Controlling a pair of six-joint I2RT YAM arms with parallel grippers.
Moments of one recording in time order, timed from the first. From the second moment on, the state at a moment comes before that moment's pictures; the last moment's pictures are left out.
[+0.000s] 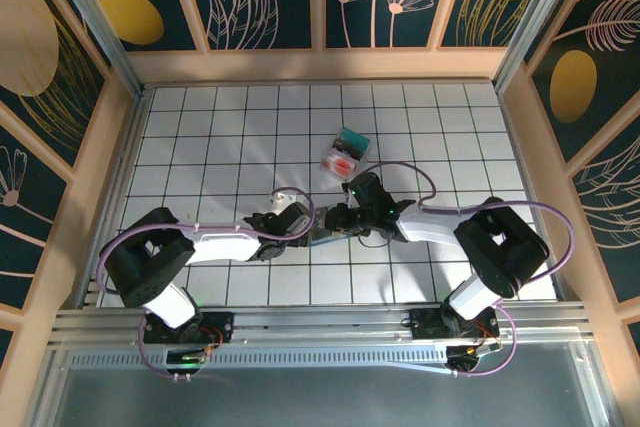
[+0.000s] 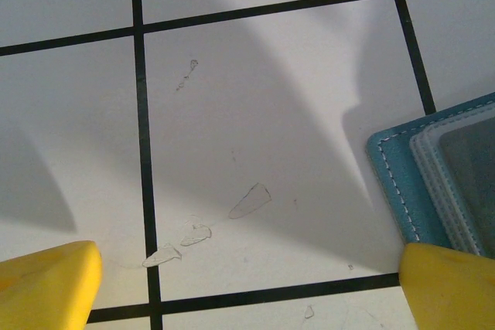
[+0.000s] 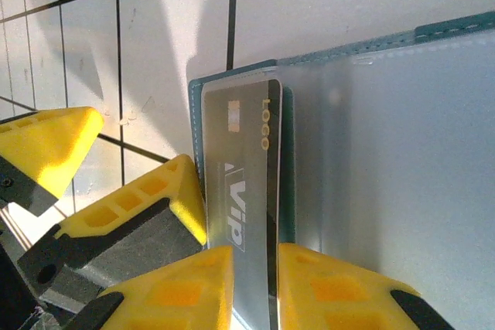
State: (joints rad) left arm -0.92 1.61 0.67 -0.14 -0.48 -0.69; right arm 0.74 1.57 0.65 0.08 -0.37 0.84
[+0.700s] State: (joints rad) left arm -0.92 1.62 0.69 -0.17 -0.48 -0.70; right arm 0.69 1.61 0.55 0.31 -0.52 0.92
